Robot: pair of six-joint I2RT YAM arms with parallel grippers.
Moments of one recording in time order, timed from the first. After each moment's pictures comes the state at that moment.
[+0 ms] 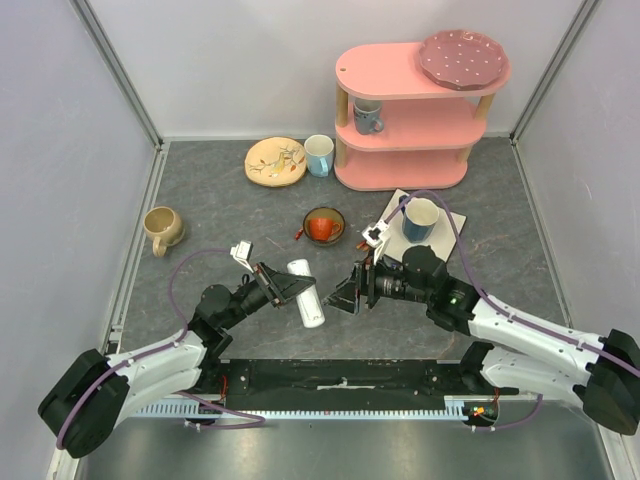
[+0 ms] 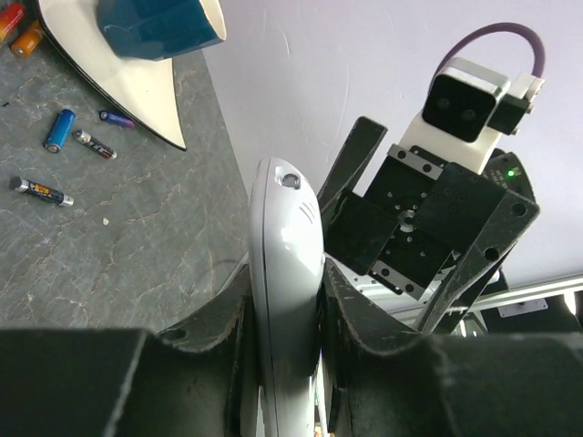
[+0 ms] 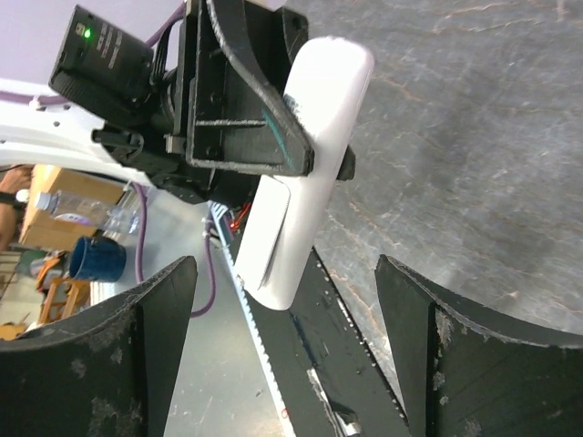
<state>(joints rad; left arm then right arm) -0.68 0.88 0.04 0.95 0.28 -1.31 0.90 0.98 0.58 0.15 -0.35 0.67</state>
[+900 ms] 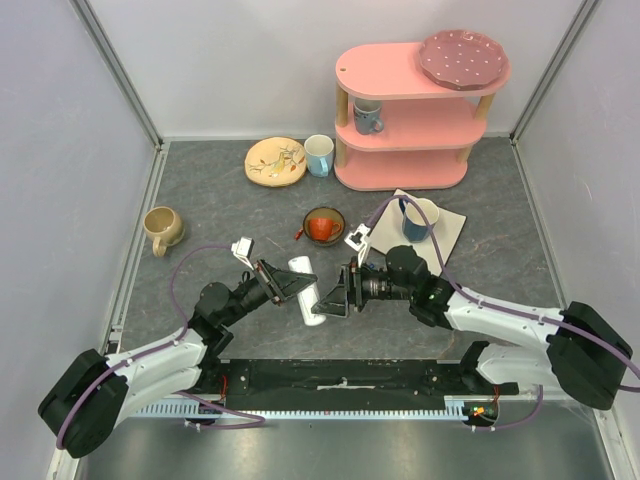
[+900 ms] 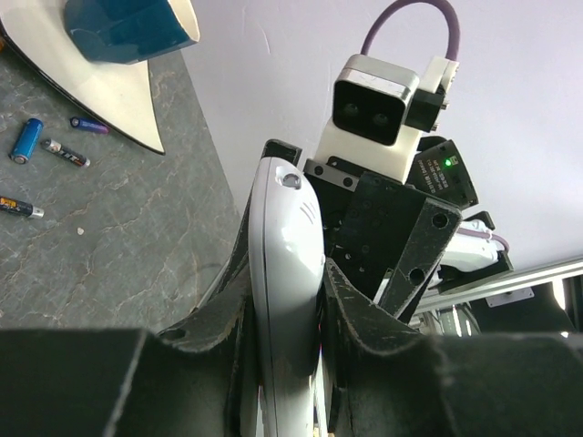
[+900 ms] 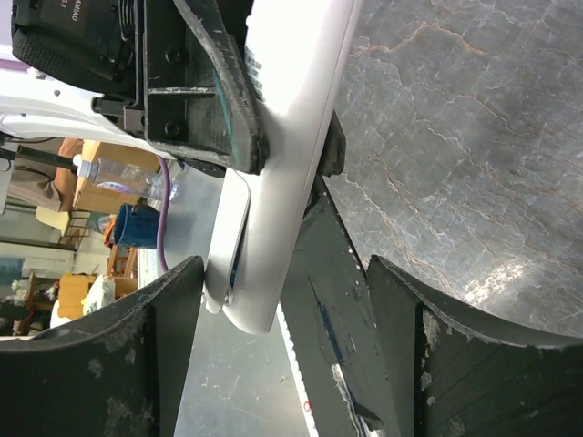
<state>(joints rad) -0.68 0.88 0.06 0.96 0.30 -1.31 0.90 1.17 0.53 0.39 -0.53 0.77</state>
